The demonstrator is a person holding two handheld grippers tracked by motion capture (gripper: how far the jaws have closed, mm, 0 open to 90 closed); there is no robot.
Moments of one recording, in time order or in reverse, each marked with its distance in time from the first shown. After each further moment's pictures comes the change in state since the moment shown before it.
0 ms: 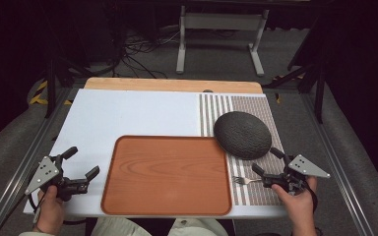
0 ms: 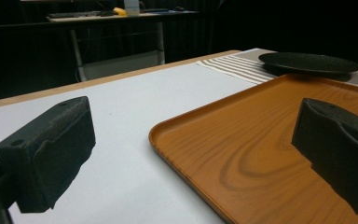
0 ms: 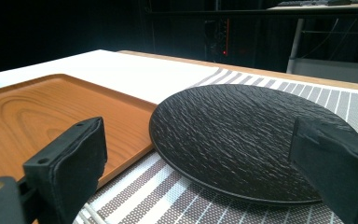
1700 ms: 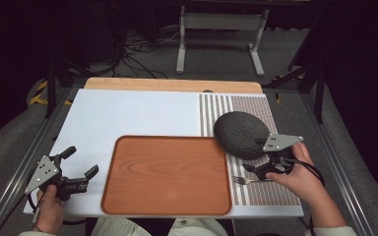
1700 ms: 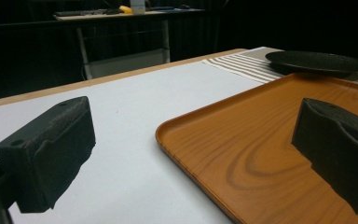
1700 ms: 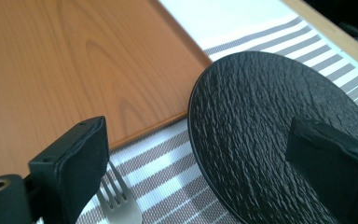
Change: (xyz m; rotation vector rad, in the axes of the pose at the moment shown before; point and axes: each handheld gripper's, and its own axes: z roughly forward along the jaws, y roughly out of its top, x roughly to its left) left arm 0.002 0.001 -0.002 0.003 0.021 -0.006; right arm 0.015 0.081 0.041 0.496 0.225 -0.337
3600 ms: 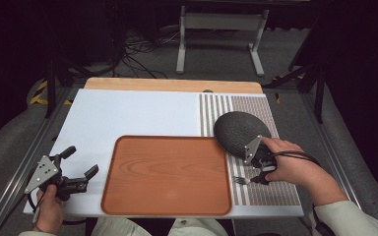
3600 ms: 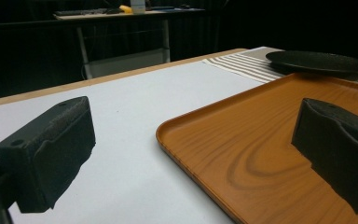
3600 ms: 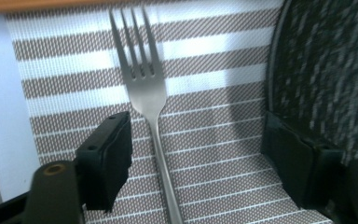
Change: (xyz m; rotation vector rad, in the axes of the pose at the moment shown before) left arm 0.001 0.000 0.000 0.005 -0.001 -0.002; right arm -0.002 0.011 0.038 0.631 0.254 -0.342
